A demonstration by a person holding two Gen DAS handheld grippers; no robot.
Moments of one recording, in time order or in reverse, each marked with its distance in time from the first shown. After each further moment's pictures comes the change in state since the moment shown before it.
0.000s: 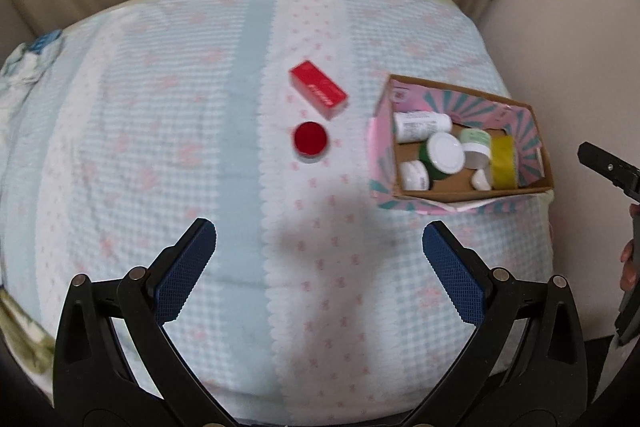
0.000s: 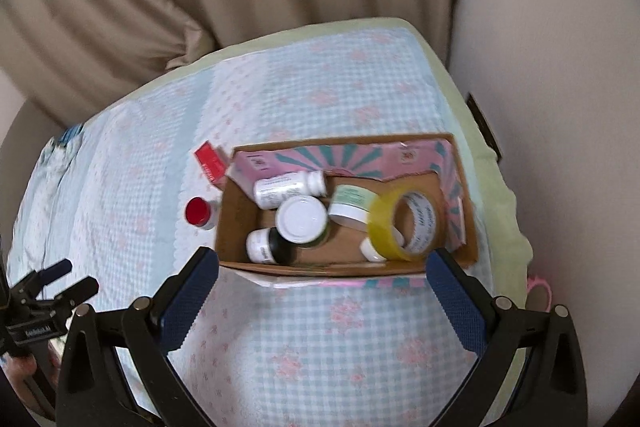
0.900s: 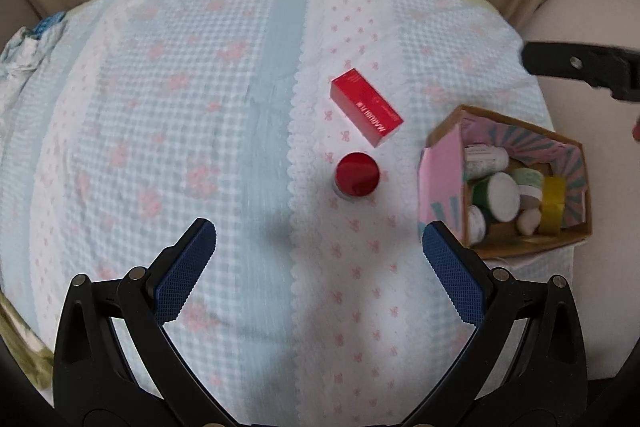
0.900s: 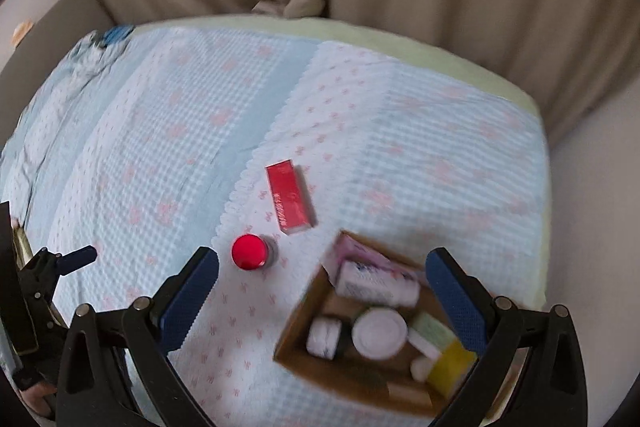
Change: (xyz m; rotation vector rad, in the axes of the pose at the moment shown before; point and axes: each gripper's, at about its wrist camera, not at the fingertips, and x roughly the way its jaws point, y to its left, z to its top) left arm 0.089 0.048 0.062 -0.058 0.053 0.023; right arm 0.111 0.162 0.121 -0.434 0.137 0.066
